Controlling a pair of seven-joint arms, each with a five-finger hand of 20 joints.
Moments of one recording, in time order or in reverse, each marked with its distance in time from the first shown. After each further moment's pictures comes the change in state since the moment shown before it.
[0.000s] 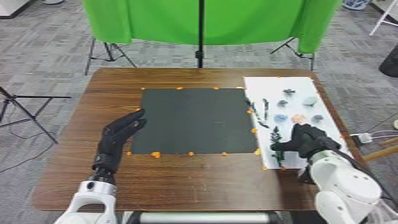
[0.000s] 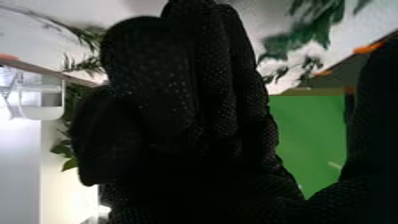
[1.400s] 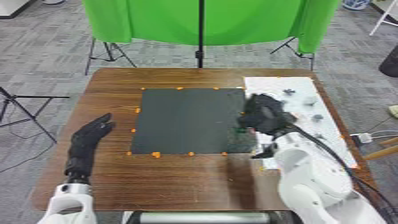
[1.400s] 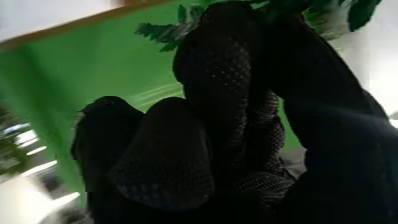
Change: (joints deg) left arm 0.4 5.1 -5.6 7.3 -11.3 7.9 4.9; right arm 15.0 -1.3 -19.0 -3.3 6.0 13.1 -4.2
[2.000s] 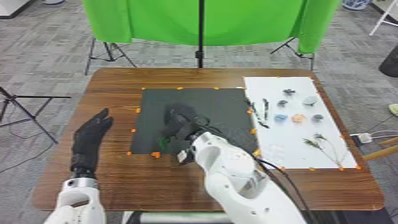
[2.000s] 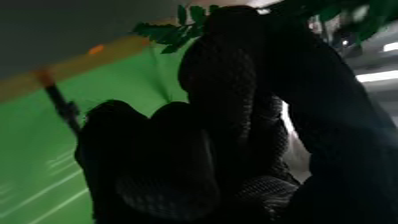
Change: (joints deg) left arm -4.6 0.5 4.2 3.1 -5.8 1.9 3.2; right arm 12.8 -20.1 -17.8 21.6 -6.5 -1.0 -10.9
